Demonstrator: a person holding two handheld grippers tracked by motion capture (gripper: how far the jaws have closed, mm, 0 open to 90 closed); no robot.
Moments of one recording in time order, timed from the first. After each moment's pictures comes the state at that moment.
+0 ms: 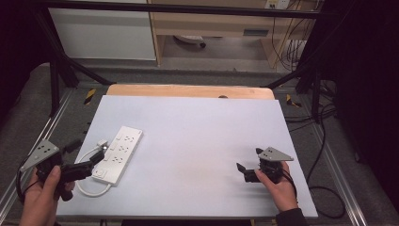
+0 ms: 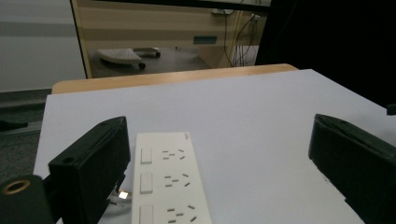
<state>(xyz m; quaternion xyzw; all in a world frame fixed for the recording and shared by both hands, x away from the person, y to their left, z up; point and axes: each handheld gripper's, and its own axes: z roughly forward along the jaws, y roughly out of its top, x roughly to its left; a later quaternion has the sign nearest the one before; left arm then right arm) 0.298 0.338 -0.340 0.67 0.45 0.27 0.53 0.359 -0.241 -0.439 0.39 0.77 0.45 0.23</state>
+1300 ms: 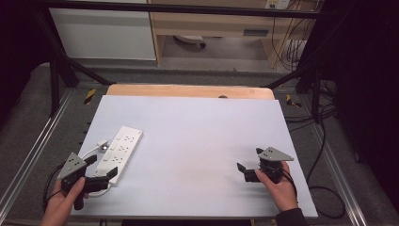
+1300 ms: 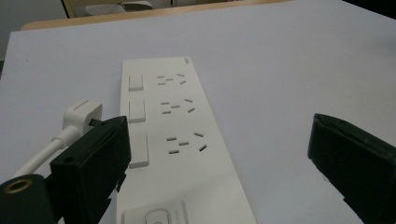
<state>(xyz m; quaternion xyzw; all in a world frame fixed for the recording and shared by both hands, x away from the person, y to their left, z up) 0.310 0.325 -0.416 0.73 0.44 0.25 0.46 0.359 -0.242 -0.439 0.39 0.77 0.45 0.23</state>
